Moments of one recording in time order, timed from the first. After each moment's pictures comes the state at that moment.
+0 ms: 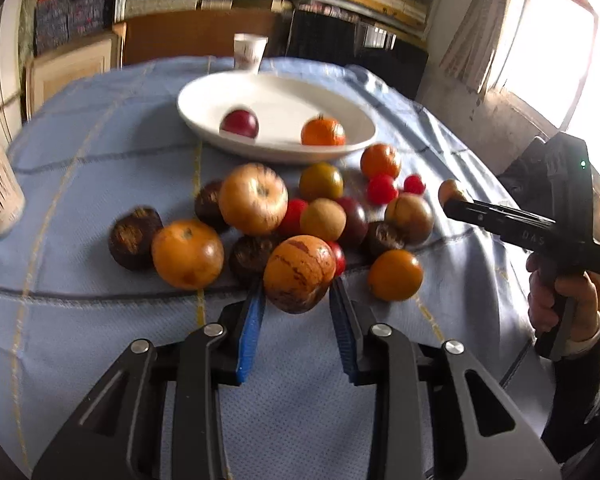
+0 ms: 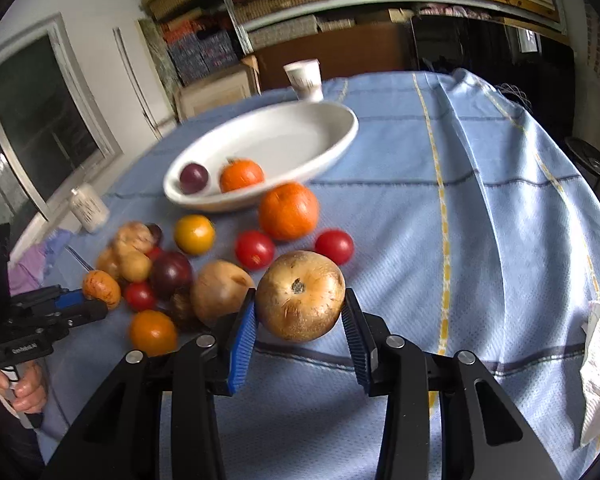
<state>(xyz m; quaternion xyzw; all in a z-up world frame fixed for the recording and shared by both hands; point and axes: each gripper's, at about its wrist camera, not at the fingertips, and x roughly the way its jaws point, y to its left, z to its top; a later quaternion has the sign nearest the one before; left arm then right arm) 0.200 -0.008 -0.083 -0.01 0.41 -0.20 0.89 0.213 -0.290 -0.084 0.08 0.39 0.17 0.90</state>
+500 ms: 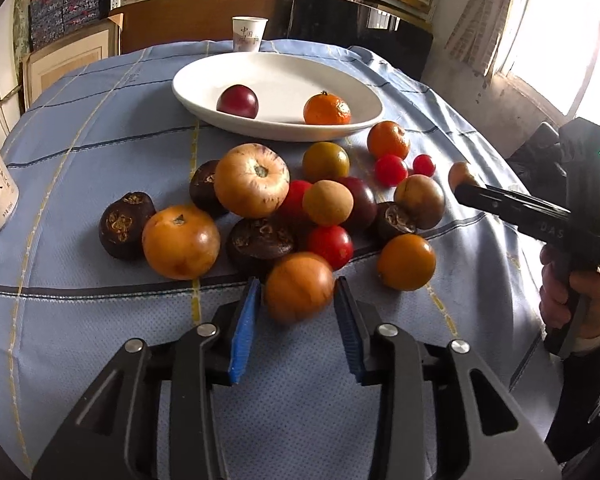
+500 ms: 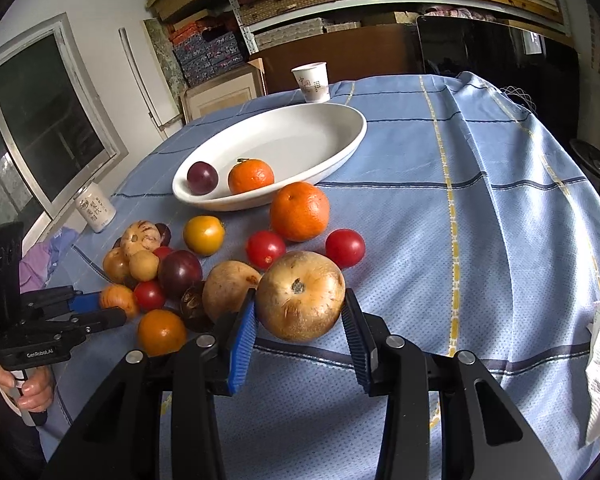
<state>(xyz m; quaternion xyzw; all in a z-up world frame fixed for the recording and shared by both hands) 0.210 -0.012 -0.096 0.00 0.45 -0.19 0.87 0.212 -0.284 -0.087 0.08 0.40 0.17 0.90</state>
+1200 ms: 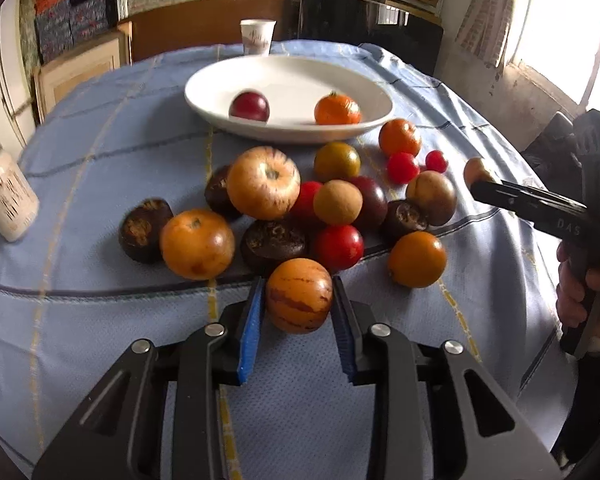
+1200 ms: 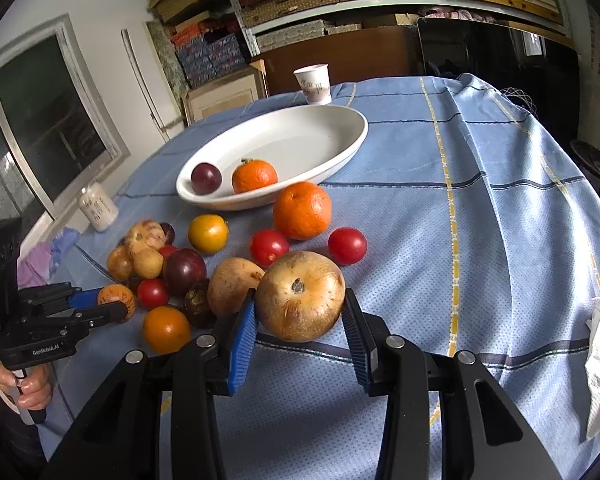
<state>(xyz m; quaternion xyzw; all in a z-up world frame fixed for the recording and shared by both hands) 0.201 -0.015 -0.087 0.04 0.45 -0.17 0.88 0.209 -0.286 -0.083 0.10 0.39 0.18 0.90</state>
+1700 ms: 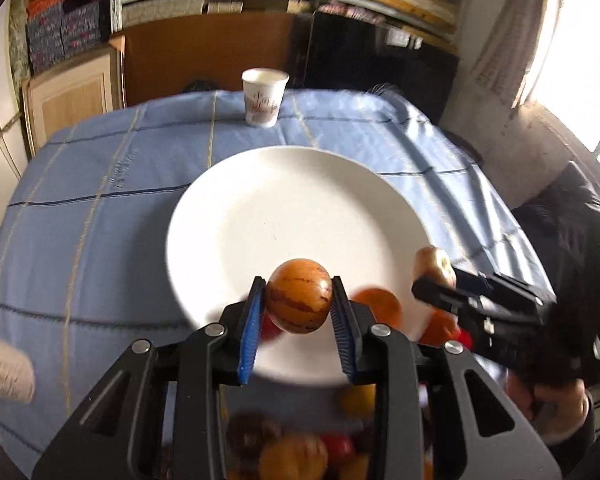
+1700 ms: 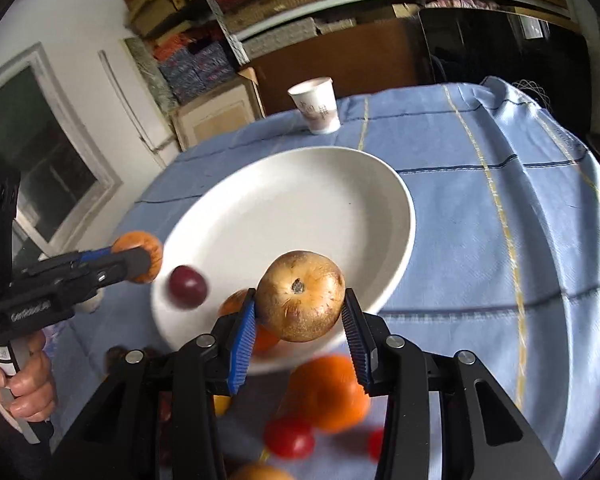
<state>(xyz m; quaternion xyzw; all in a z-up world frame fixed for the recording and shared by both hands) 0.389 -0.037 -0.035 0.01 0.45 -0.16 0.88 0.355 -0.244 -0.073 0.12 0.42 0.17 0.89</state>
